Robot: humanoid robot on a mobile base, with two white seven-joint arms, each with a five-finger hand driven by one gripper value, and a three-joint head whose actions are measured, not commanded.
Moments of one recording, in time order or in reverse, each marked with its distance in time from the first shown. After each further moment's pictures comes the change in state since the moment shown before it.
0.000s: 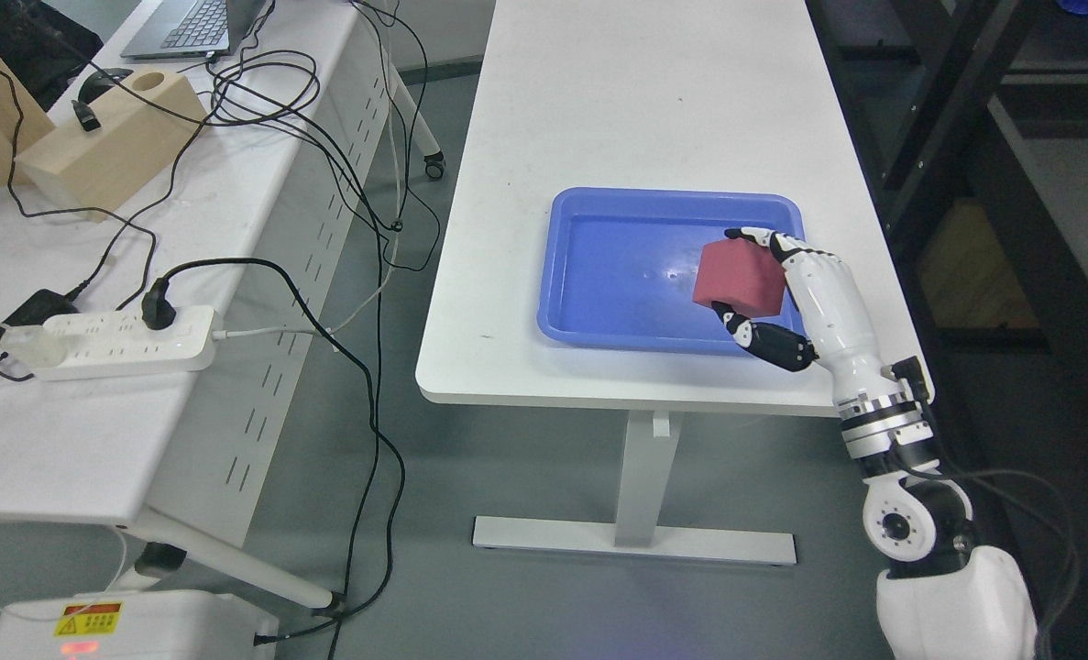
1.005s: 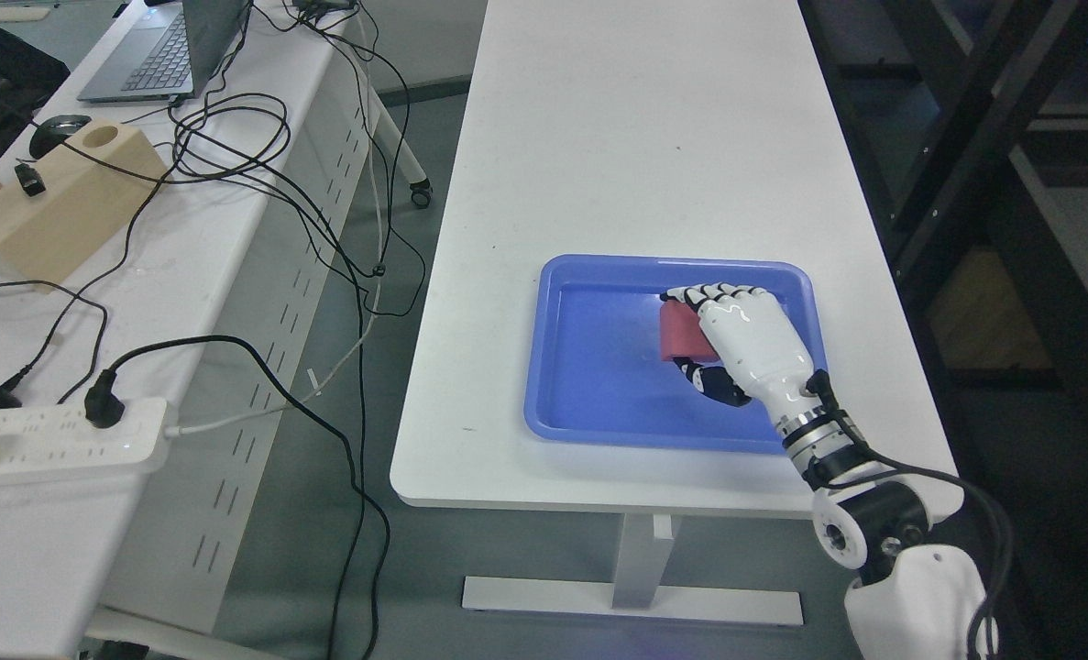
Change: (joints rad) left arm 0.000 0.000 0.000 0.000 0.000 -0.002 0.000; right arm 0.004 0.000 0.113 0.004 0.434 0.043 0.090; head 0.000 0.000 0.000
